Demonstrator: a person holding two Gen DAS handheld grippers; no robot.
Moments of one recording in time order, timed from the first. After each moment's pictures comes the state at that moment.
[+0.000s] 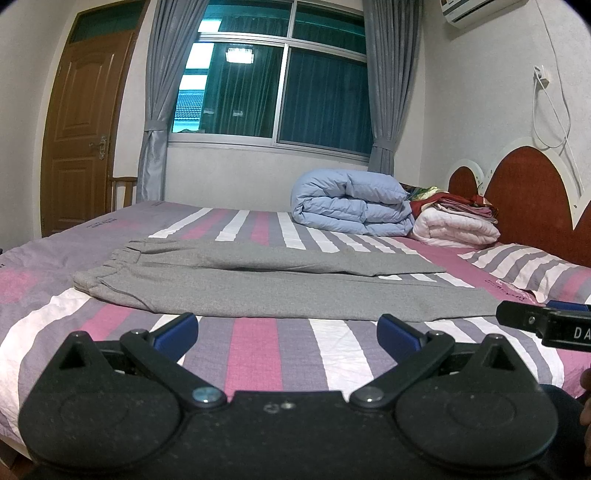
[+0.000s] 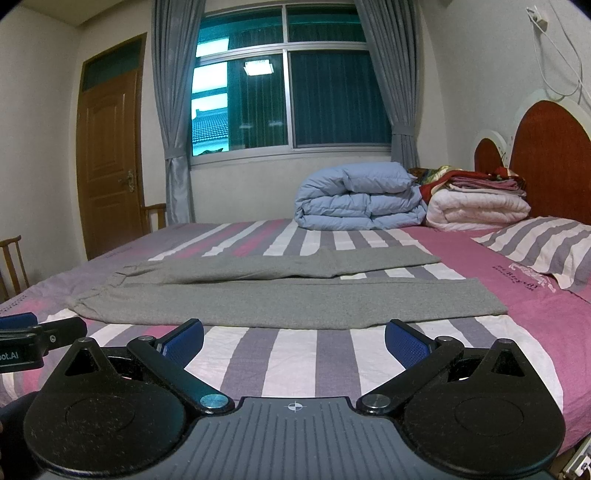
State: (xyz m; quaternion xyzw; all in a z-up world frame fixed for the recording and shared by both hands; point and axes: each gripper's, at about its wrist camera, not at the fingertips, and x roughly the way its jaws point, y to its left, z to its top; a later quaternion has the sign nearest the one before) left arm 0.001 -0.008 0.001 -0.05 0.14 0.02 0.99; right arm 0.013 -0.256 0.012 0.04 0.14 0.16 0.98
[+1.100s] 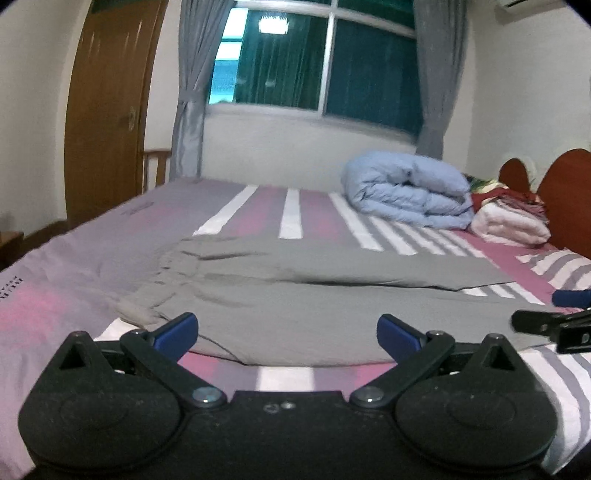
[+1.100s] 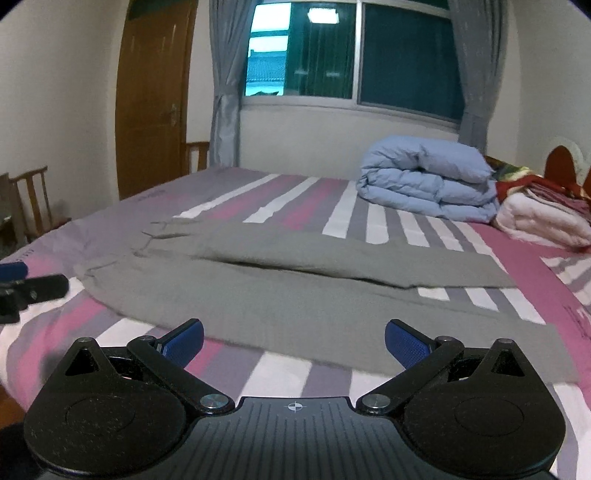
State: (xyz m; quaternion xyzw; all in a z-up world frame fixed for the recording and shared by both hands) left arm 0.108 0.136 0.028 -0.07 0.20 0.07 0.97; right arm 0.154 -0.132 0.040 -0.06 0.22 0.23 0.95
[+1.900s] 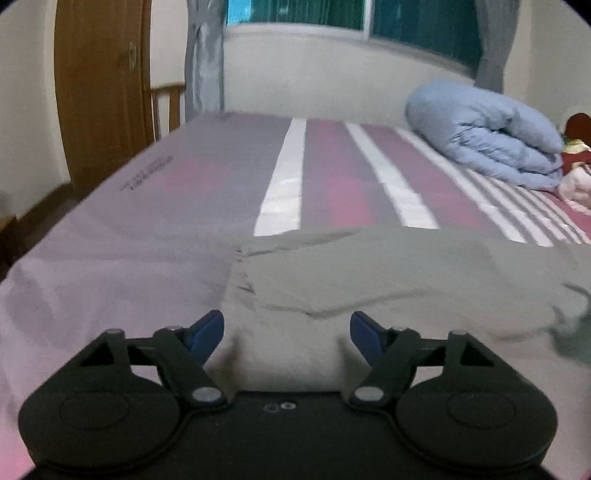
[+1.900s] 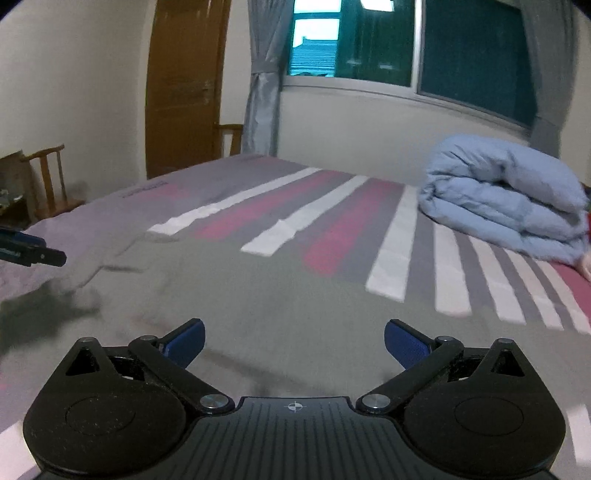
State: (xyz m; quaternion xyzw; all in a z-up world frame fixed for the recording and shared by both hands) left arm 0.368 0.335 -0.010 -0.05 0.33 0.09 0.94; right arm 0.448 -0.029 0.008 -0.10 0.23 0.31 0.92
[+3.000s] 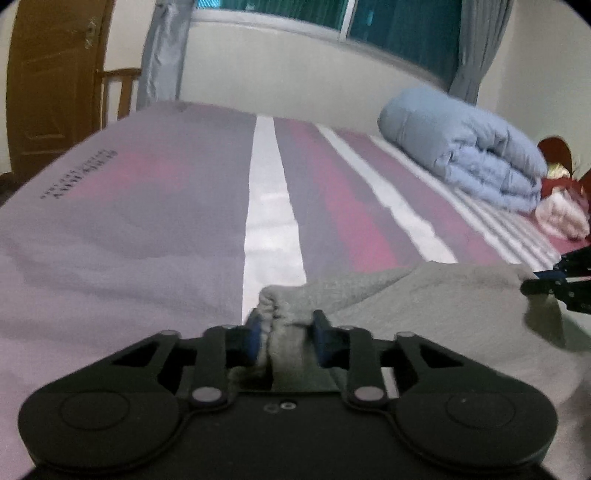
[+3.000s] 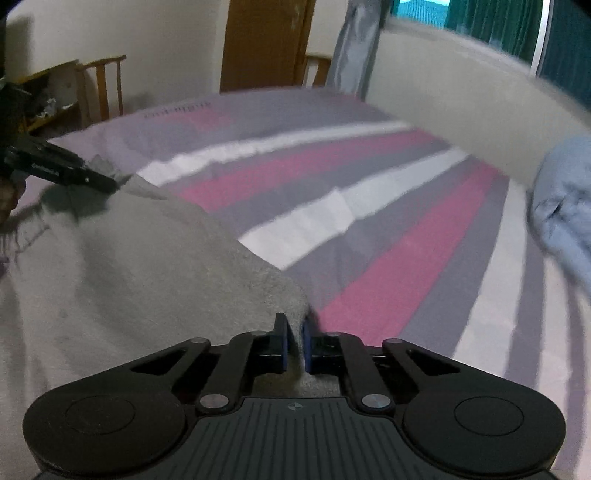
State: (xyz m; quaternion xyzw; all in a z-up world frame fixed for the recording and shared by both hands) left arm 0.459 0.401 -0.033 -0.09 0.31 -0.01 0.95; right arm 0.580 0.063 -0.023 -0.22 0.27 0.42 0.84
